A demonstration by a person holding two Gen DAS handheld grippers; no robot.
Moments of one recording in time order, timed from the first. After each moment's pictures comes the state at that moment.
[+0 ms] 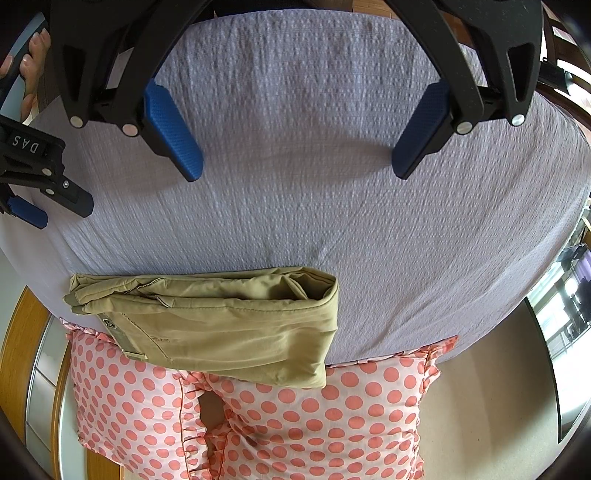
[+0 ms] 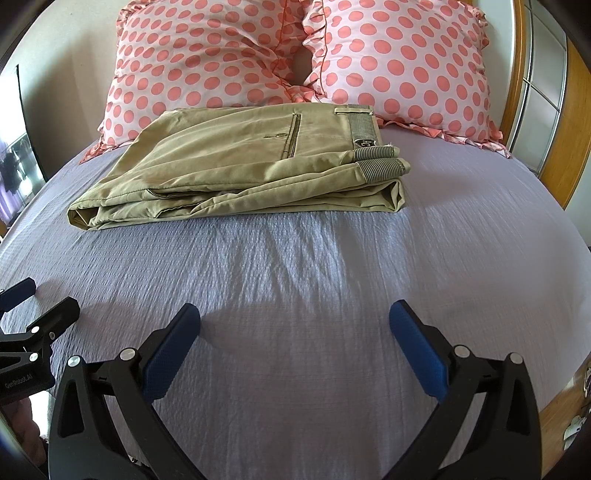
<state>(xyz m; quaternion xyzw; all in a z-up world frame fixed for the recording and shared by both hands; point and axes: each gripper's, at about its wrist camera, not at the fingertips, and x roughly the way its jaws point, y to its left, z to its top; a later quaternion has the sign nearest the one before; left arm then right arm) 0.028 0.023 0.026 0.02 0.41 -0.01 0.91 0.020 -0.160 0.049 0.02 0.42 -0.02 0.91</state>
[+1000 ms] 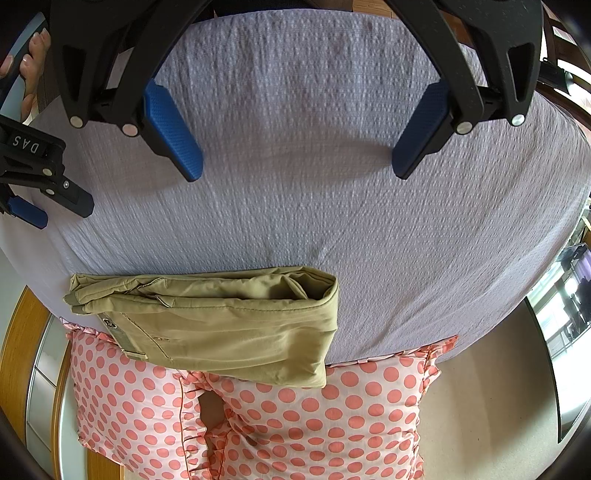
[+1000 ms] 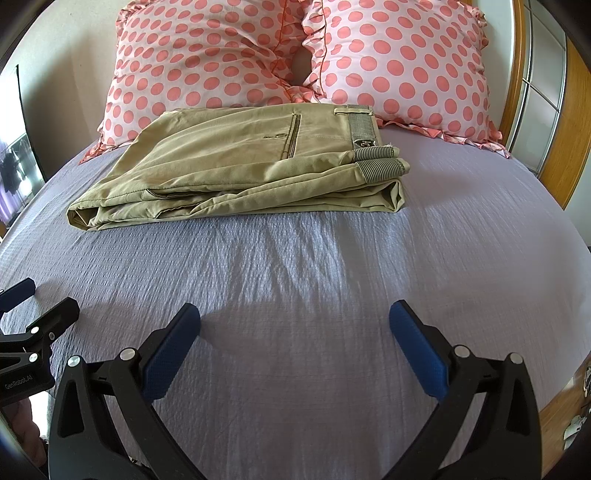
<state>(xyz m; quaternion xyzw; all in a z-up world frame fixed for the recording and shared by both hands) 0.028 0.022 0.026 0.02 0.41 -0.01 0.91 0.020 -0.160 0.049 0.02 0.42 -0.02 0.91</state>
